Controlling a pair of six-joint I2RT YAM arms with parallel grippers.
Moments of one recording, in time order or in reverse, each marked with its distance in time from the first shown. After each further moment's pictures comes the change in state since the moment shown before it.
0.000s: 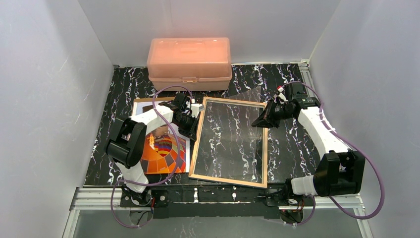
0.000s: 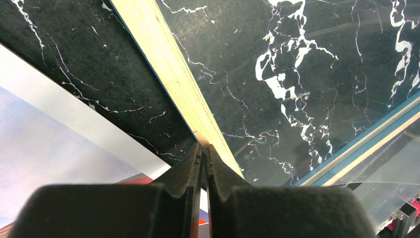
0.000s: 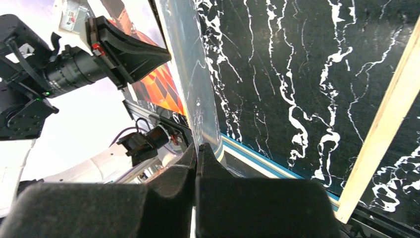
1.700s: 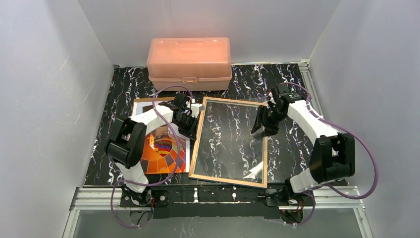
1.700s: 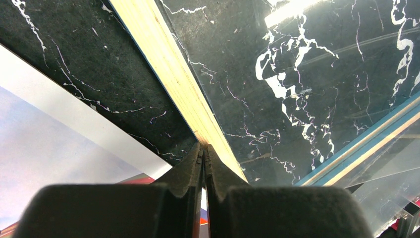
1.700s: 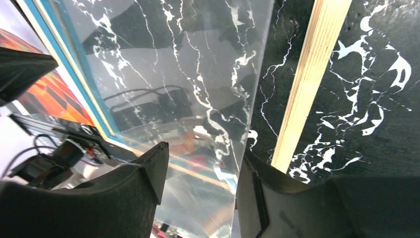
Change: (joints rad) left arm 0.000 -0.002 0.000 0.000 0.000 0.011; right arm 0.077 0.140 0.030 -0.100 0.270 -0.164
